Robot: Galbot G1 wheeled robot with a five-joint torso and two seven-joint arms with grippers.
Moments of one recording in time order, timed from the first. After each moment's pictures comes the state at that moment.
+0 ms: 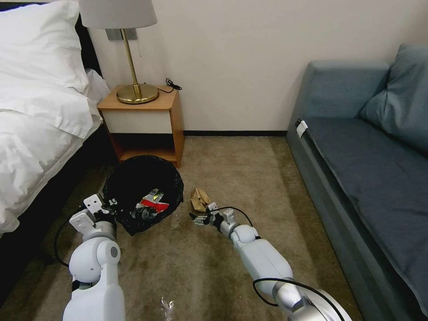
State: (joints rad) left arm 1.20 -1.61 -0.80 -1.97 -0.35 0.53 -0.23; right arm -0.60 1.61 0.10 0.59 0.13 0.17 -0.46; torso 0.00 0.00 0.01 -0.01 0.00
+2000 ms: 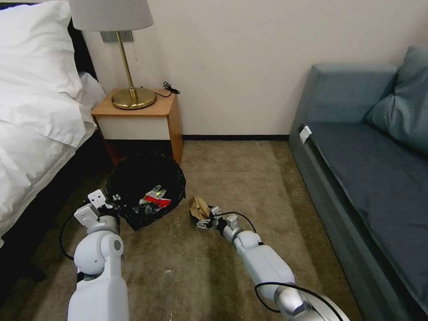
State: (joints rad) left arm 1.16 -1.61 -0.79 -1.93 -0.35 0.54 -0.23; right arm -0.64 1.61 0.13 0.57 0.10 0.27 -0.43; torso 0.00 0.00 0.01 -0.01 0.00
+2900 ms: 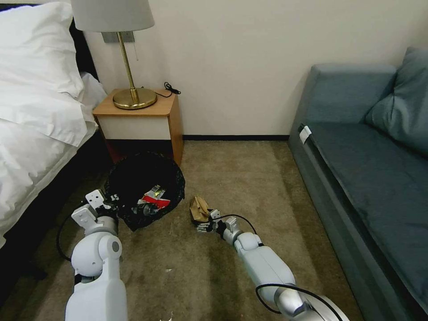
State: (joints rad) left arm 1.16 -1.61 -0.79 -1.95 -0.35 0.54 -0.23; right arm -0.63 1.61 0.18 0.55 0.04 0.27 -0.47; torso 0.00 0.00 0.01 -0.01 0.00
